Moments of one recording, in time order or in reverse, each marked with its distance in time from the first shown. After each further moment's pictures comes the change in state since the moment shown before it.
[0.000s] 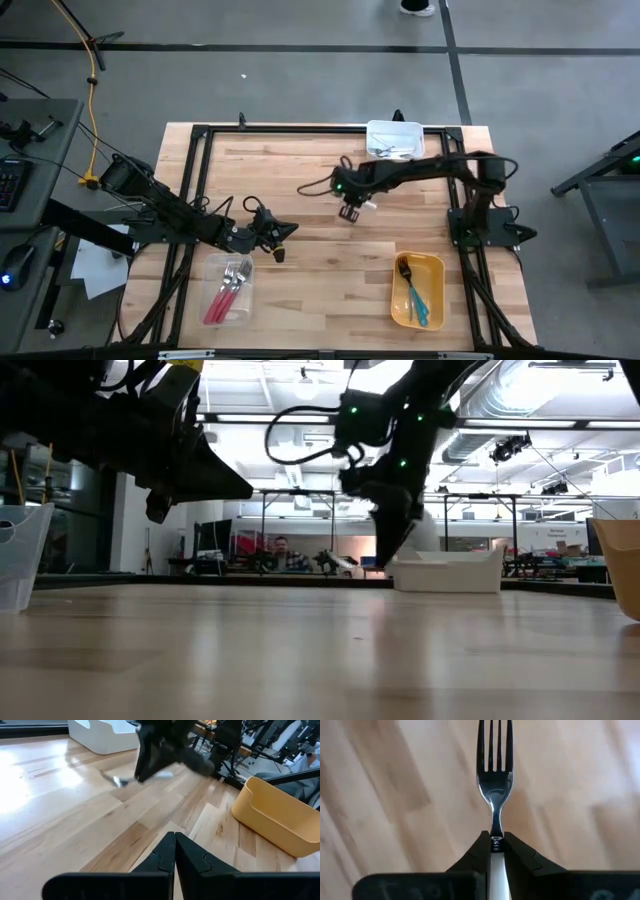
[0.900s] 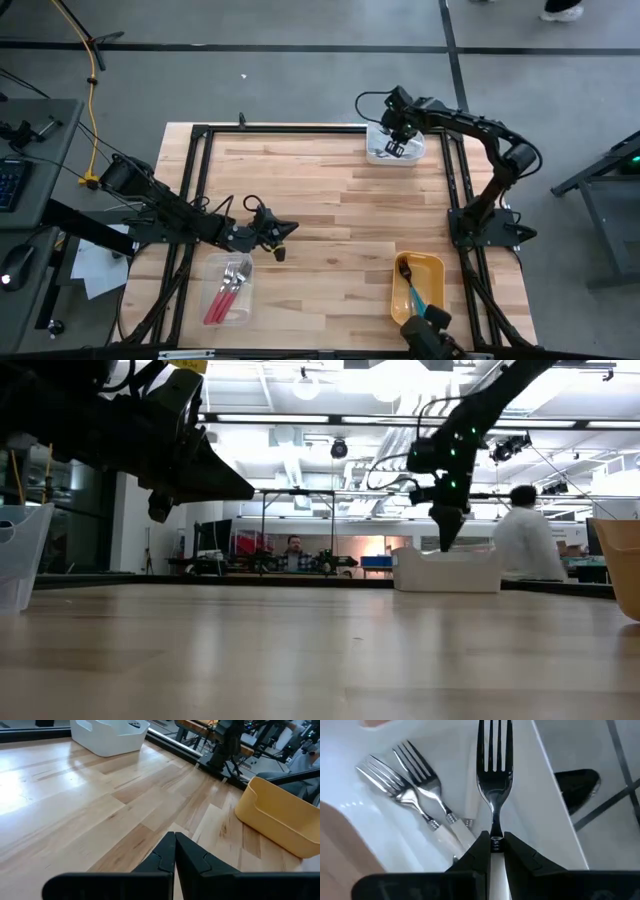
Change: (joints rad) left arm 0.014 0.000 0.000 0.001 0.001 0.018; right arm -0.702 -0.162 -0.051 -0.078 0.038 -0.619
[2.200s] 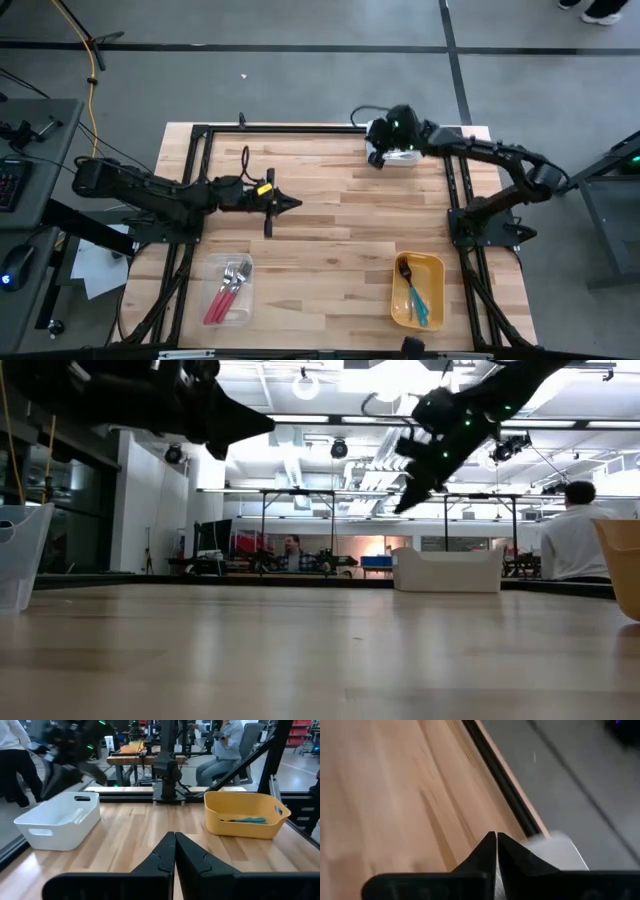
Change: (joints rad) left arm 0.395 -0.299 0.000 -0.014 0.696 0.637; right arm 0.193 -0.250 -0.256 0.522 -0.193 0.093
